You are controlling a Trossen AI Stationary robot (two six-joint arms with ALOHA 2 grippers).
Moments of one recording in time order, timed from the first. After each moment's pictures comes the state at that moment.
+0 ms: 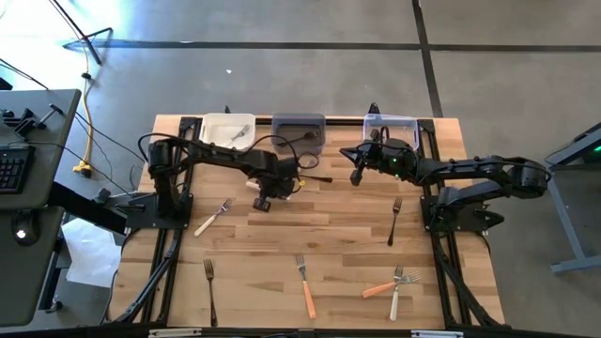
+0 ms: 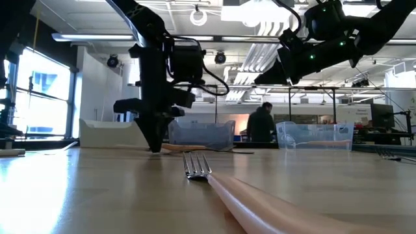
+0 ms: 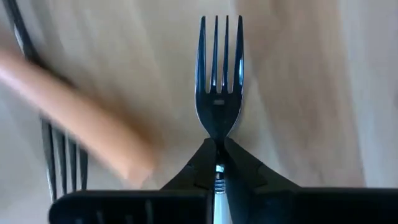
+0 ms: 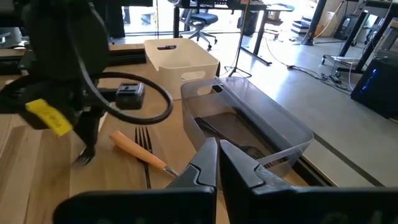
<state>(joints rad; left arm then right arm) 0.21 1.89 1.17 -0.73 -0.02 0.55 -0.37 1.21 0.44 0.54 0.09 -0.09</state>
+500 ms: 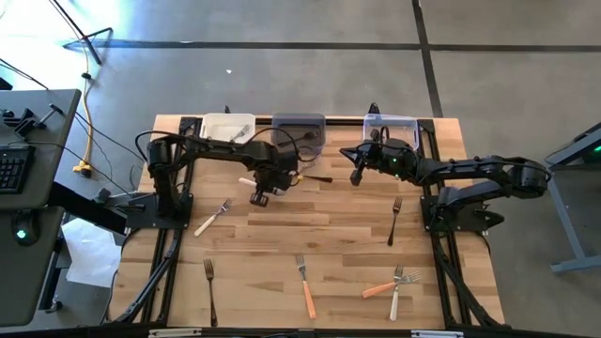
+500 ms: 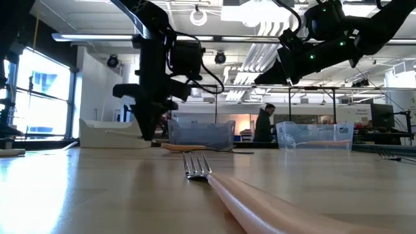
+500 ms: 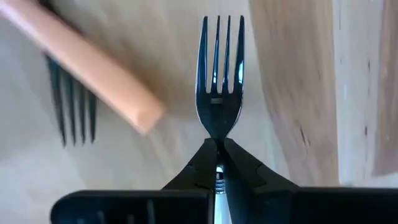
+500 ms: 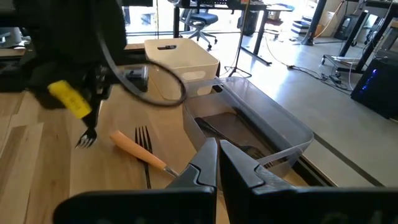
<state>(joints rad) 0.27 1.87 1.25 -0.93 0.00 0.53 -0.37 1.21 0.44 0.54 0.09 -0.09</state>
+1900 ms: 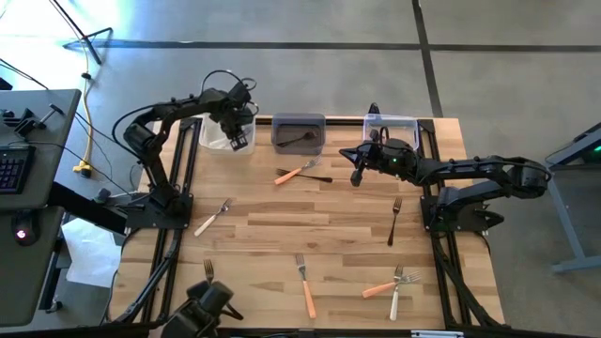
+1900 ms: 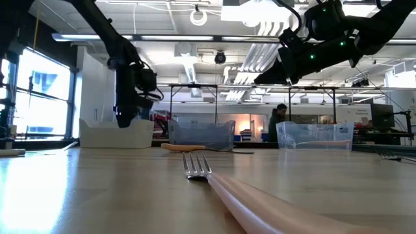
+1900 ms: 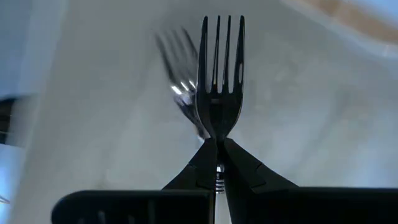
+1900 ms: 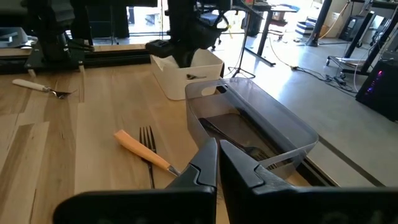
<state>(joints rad) 0.96 1.81 1.19 -0.81 -0.08 0.51 -0.37 1.21 0.44 0.54 0.07 -0.09</state>
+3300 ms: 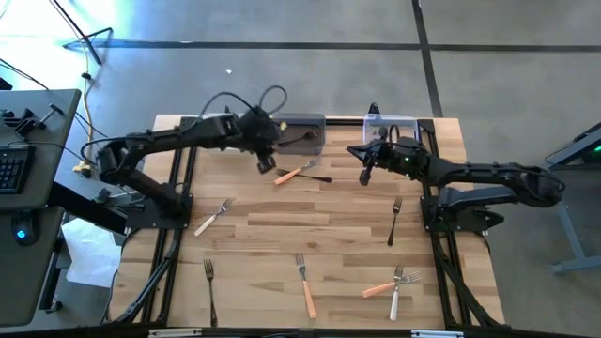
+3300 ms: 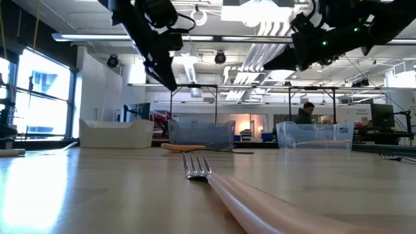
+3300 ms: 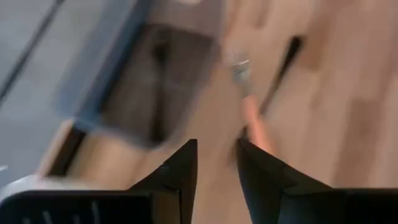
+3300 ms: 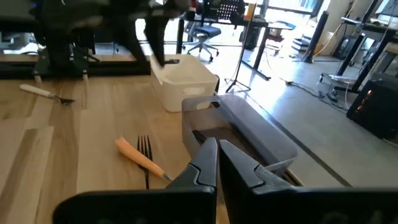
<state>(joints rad) 0.44 1.47 1.14 -0.58 -0.05 0.11 -0.37 1.01 0.44 0.39 0.07 -0.15</state>
